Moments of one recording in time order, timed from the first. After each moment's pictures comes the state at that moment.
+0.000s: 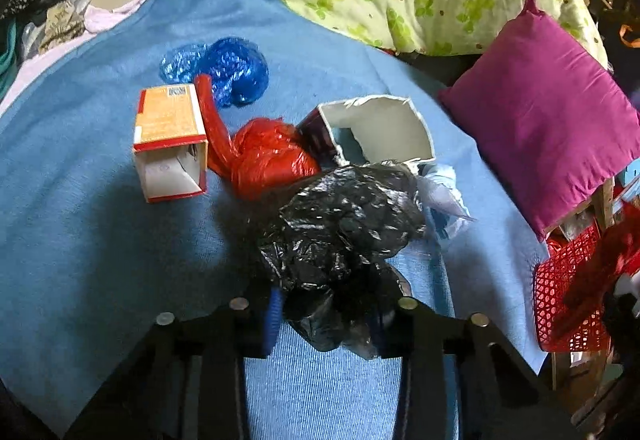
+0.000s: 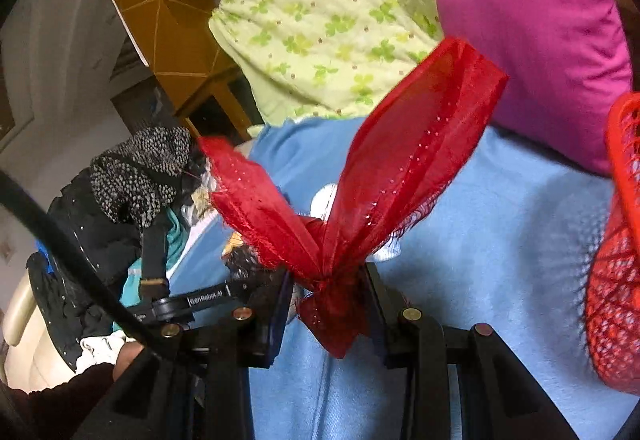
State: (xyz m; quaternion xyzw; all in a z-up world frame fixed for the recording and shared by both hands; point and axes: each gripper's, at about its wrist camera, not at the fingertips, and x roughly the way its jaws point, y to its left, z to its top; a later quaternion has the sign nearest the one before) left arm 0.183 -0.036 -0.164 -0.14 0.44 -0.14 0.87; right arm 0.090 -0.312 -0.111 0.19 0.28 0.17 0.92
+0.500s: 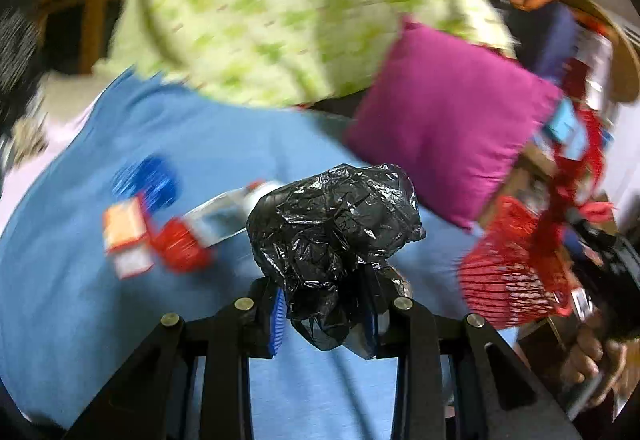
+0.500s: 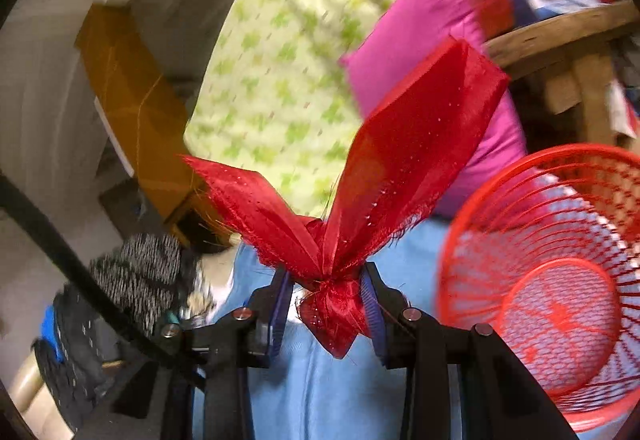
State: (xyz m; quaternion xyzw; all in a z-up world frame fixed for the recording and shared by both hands) left arm 0.110 -0.100 -0.055 -0.05 0.32 -0.25 0.91; right arm 0.009 -0.414 -0.076 0.29 0.13 0.08 0.94
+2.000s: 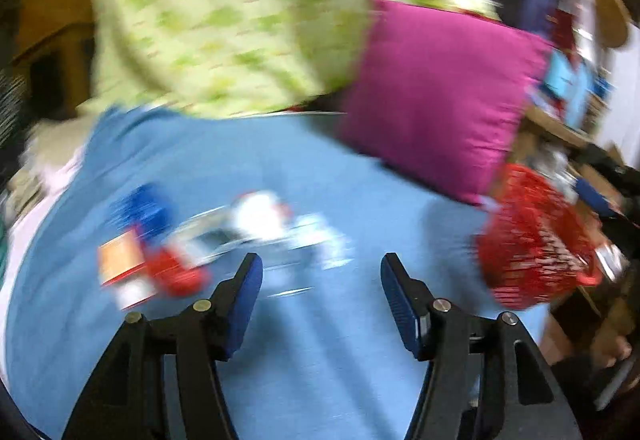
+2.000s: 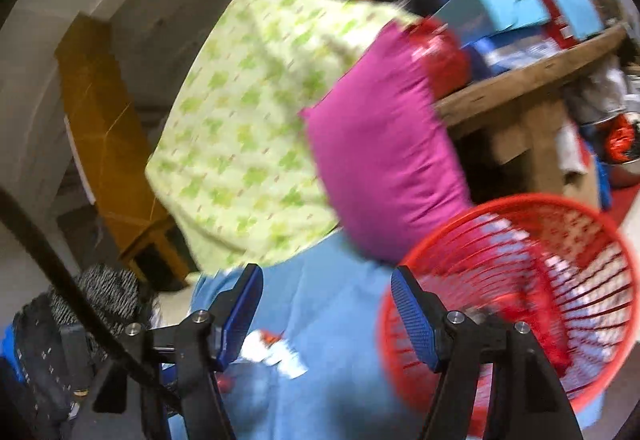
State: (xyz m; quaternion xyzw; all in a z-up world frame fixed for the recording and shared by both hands) left arm 0.124 -0.102 -0.070 0.01 0.32 -0.21 0.92; right arm -0.001 -0.404 -0.046 0.27 0.10 -0.01 0.96
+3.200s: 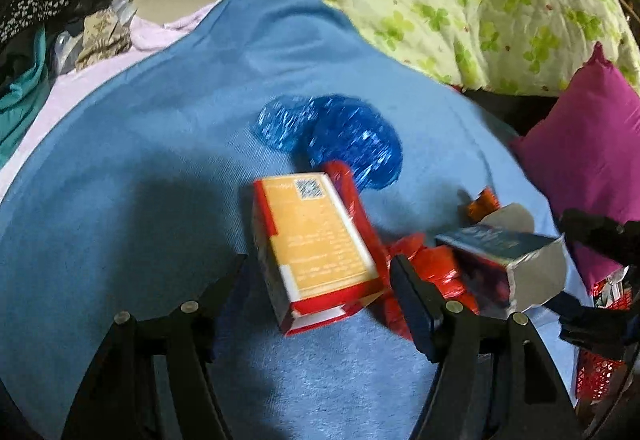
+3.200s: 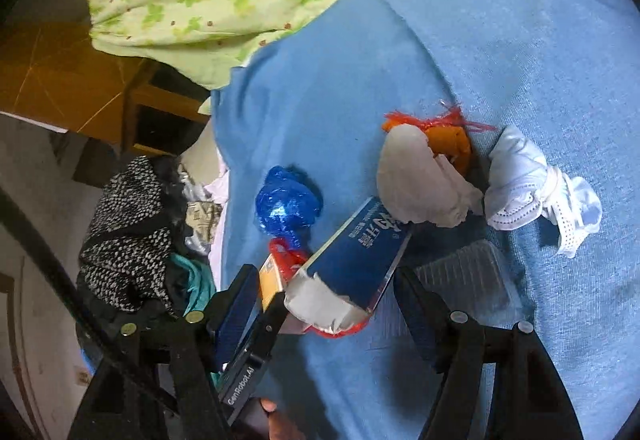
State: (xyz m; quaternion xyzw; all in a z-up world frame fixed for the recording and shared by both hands) left arm 0.264 0.043 -0.170 -0.13 0.44 -0.06 0.89; right arm 0.280 -0.196 -0.168 0.41 0.46 0.13 0.78
